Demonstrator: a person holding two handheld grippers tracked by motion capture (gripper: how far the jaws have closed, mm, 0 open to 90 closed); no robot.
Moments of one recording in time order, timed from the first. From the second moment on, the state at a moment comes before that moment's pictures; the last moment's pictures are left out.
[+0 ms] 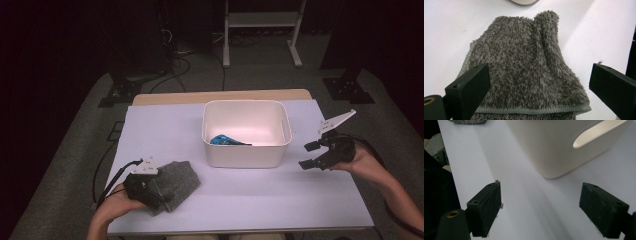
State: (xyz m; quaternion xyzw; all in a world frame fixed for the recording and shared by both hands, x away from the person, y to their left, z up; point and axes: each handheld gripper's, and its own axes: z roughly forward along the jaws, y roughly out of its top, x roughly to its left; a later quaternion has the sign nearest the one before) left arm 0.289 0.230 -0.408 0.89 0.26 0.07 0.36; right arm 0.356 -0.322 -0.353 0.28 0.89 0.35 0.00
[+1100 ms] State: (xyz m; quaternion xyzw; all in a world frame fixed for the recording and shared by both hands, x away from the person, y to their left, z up) left arm 0.283 0.220 -0.410 0.90 0.26 0.08 0.35; right arm 0.320 -0.332 -0.418 0.32 0.87 0.37 -0.03
